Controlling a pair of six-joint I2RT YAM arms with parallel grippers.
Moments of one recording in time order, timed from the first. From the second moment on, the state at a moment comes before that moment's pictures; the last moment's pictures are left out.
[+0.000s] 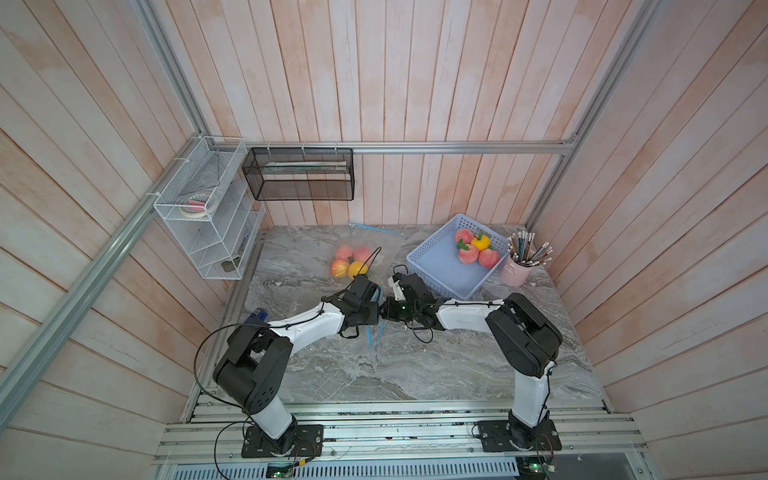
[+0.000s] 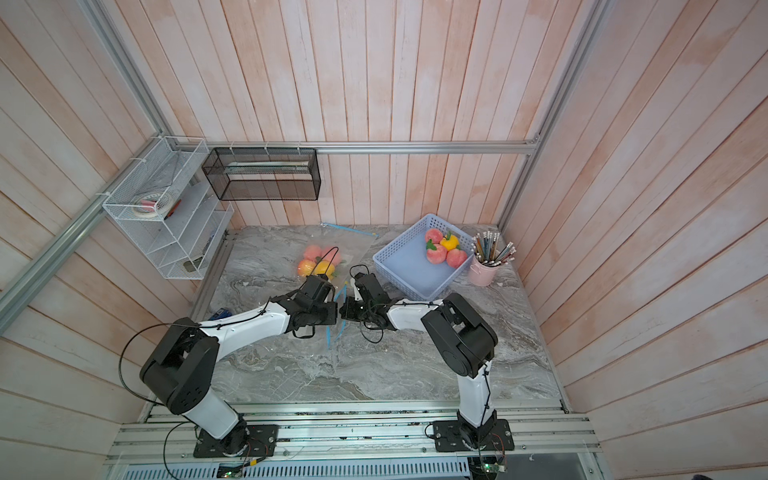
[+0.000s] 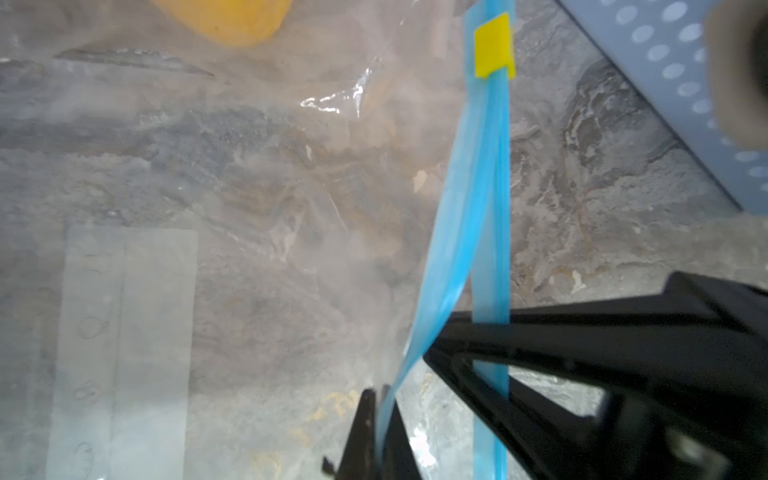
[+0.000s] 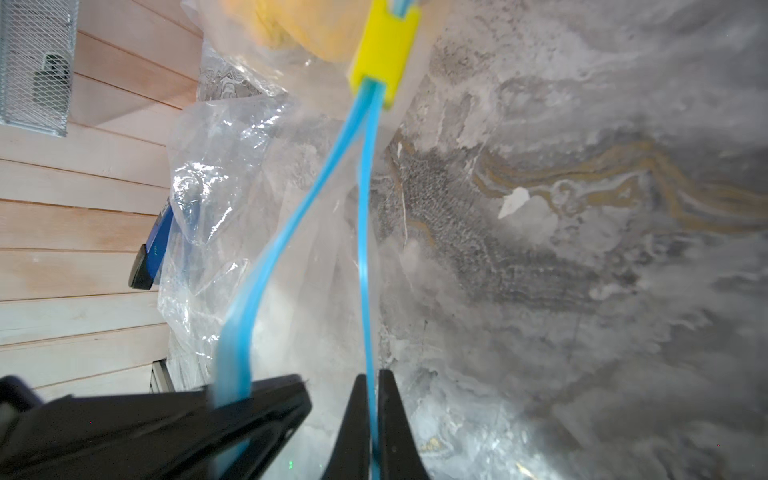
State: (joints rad) left arm -0.60 1.63 0.99 -0.34 -0.06 -0.50; right arm 0.75 1.94 1.08 0.15 -0.32 0.79
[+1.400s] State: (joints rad) left arm -0.56 1.47 1.08 -0.38 0.13 -0.56; right arm 0.44 1.48 1.11 -0.16 0.04 0.51
